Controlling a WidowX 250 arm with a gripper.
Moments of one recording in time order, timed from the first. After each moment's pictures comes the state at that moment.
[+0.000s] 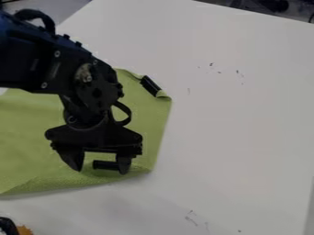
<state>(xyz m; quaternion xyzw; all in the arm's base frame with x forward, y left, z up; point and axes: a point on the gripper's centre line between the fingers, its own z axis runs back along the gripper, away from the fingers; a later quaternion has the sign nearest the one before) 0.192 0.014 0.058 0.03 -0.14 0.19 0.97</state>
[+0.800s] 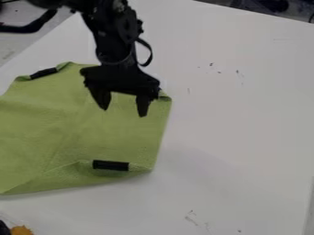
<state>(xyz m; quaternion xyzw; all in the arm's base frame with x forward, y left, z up) 0.295 0.042 0.067 0.04 -0.15 0.11 0.98</state>
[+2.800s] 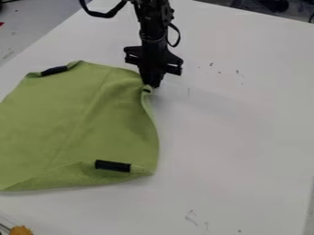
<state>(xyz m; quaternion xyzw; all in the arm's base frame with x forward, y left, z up) 0.407 0.056 0.026 0.05 -0.13 0.06 0.99</state>
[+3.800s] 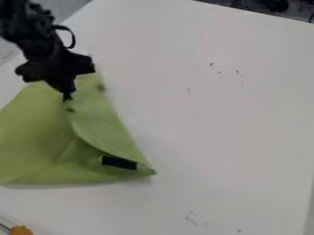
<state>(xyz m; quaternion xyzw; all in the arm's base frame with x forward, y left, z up) 0.272 0.152 0.065 0.04 -0.29 0.29 0.91</state>
